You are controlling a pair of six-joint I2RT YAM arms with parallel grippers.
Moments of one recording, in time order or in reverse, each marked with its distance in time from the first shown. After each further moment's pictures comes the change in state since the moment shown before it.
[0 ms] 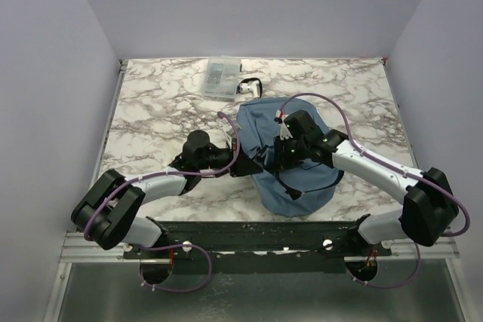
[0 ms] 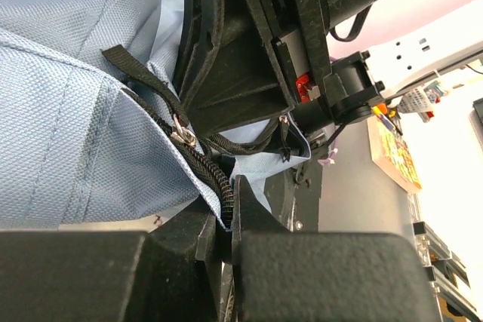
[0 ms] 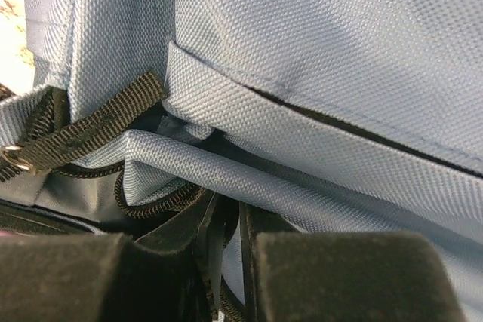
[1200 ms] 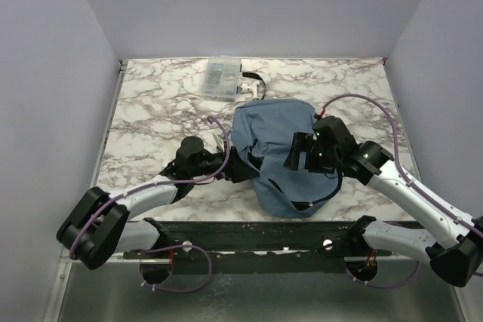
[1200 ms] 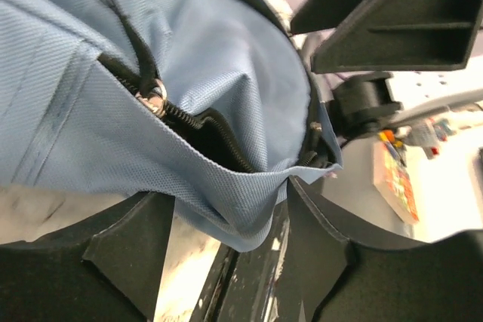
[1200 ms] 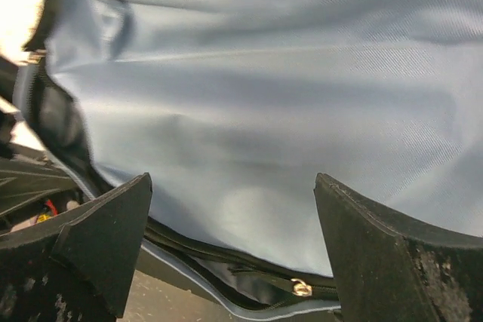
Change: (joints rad) left arm 0.013 -0.092 -0.082 -0.006 -0.082 -0.079; right arm -0.010 -0.354 0.024 -0.272 0.259 0.252
